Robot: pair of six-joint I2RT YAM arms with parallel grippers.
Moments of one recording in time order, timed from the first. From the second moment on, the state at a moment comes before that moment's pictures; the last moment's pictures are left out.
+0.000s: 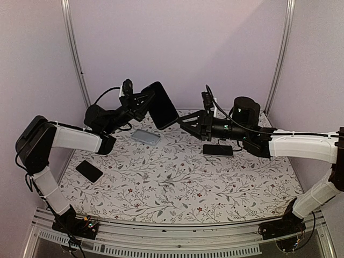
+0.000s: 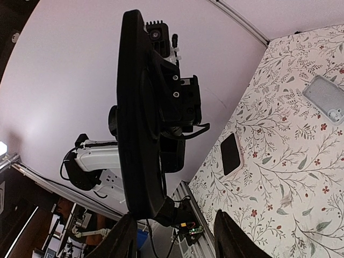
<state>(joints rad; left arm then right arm) -0.55 1.72 0.91 1.45 0.61 -1.49 0.81 1.47 0.98 0.44 -0.48 0.98</state>
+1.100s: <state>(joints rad) -0.55 1.73 0.90 1.41 0.52 -1.38 0.79 1.56 1.07 0.36 -0.41 1.05</state>
